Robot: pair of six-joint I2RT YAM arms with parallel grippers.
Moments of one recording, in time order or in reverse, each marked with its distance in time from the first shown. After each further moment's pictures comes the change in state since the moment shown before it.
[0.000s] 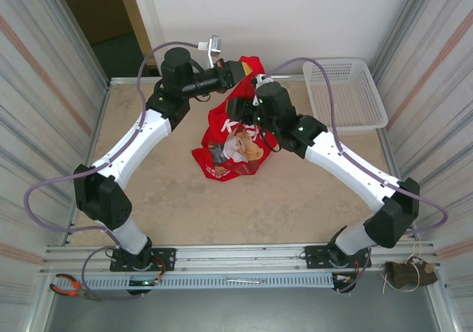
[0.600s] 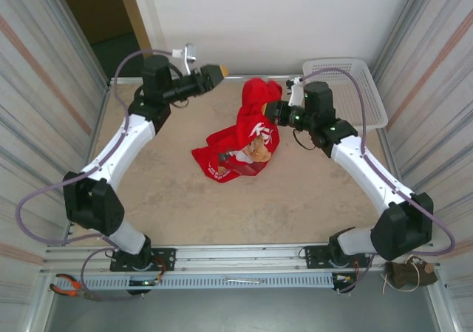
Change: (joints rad) left arm 0.145 -0.100 -0.216 -0.053 -0.016 0.193; right arm -0.350 -0.137 -0.255 0.145 -0.600 -0.022
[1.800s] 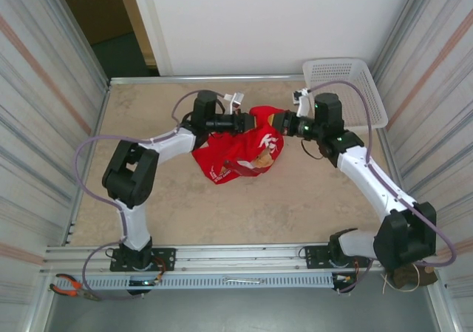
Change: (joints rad) left arm -0.137 0.320 -0.155 0.386 0.220 -0.165; right arm -0.104 -0.104 -0.233 0.098 -0.105 0.006
